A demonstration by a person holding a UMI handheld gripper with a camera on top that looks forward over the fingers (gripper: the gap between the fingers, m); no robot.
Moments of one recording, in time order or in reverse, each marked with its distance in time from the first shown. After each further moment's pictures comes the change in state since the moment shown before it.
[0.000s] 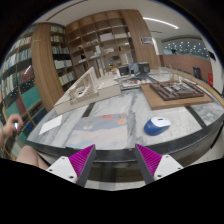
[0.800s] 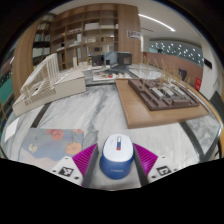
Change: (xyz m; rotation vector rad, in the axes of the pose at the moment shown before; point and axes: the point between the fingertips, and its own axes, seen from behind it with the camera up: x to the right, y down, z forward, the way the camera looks) arm 0.148 -0.056 0.163 -0.090 0.287 -0.059
